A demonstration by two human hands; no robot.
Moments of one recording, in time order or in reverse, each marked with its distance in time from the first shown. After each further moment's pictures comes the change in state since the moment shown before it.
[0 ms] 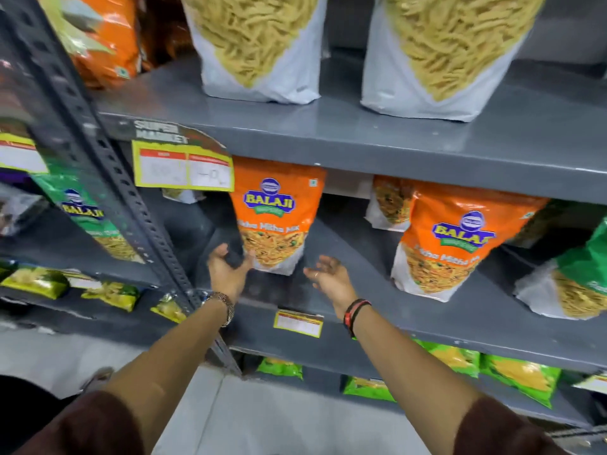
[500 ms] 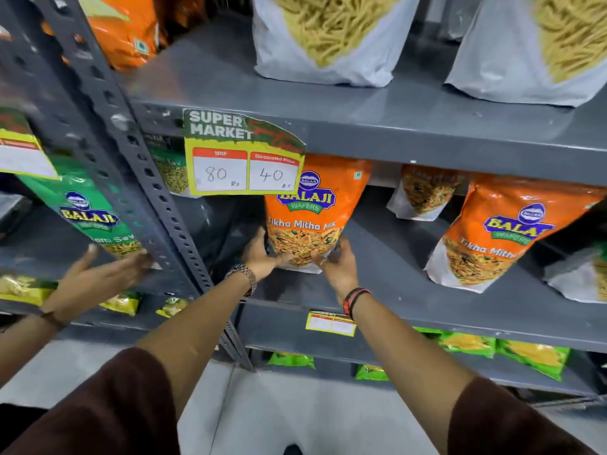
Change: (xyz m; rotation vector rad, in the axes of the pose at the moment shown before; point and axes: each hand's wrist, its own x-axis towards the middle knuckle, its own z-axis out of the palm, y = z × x) left_hand 0.078 -0.003 -0.006 0.394 -0.475 0.055; right_hand 0.043 0.009 0.079 -0.091 0.222 -0.209
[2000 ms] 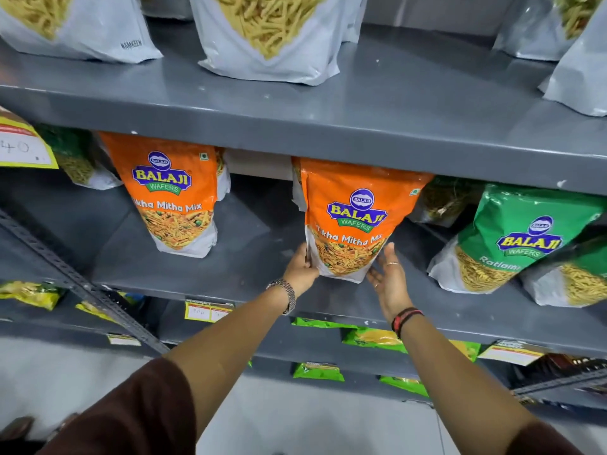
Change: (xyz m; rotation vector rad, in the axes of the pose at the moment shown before) left_hand -0.092 0.156 0.281 -0.307 -0.234 -0.054; right_hand 0.030 0.039 -0.330 0.322 0.059 0.103
